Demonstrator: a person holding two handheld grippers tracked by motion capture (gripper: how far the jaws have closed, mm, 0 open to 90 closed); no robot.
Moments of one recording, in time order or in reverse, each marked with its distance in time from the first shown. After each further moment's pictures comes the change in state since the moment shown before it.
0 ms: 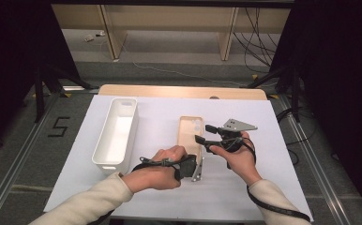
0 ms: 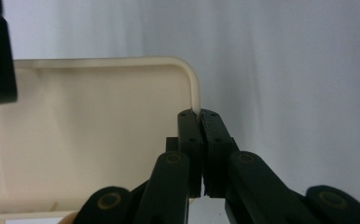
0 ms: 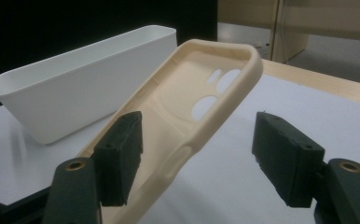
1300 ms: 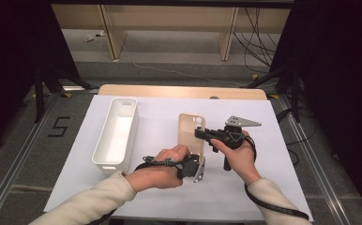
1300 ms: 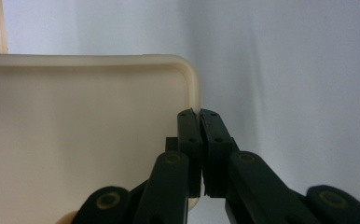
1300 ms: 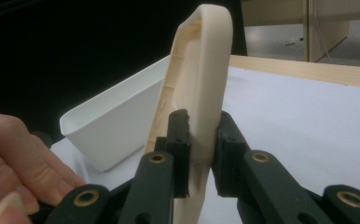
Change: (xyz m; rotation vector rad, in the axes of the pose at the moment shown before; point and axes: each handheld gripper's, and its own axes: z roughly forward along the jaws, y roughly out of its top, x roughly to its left) left arm 0.006 0.004 0.006 0.028 0.024 0.087; right arm 0.008 0.016 -0.008 -0.040 0.140 0.173
